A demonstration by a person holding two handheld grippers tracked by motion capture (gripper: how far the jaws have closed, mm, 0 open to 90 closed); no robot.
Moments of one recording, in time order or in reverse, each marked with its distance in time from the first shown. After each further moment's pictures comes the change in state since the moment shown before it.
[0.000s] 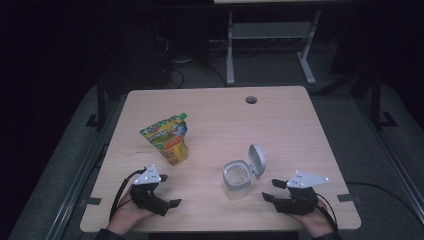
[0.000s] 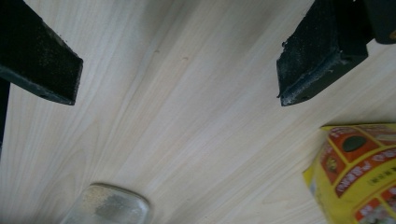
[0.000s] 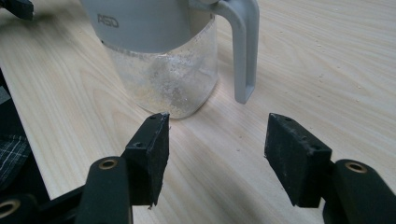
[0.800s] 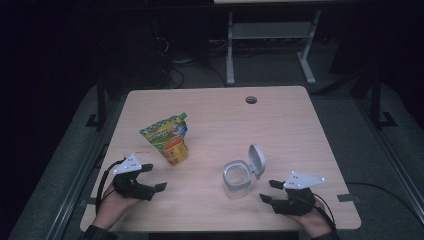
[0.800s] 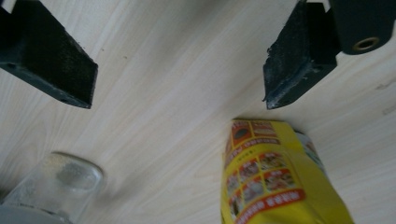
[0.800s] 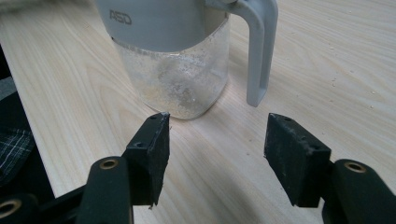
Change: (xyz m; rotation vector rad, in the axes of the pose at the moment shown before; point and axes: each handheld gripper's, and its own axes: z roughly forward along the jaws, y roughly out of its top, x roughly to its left) left arm 0.034 0.002 -0.034 -0.095 0.098 -0.058; right arm 0.004 0.002 0.004 0.013 0.018 -0.028
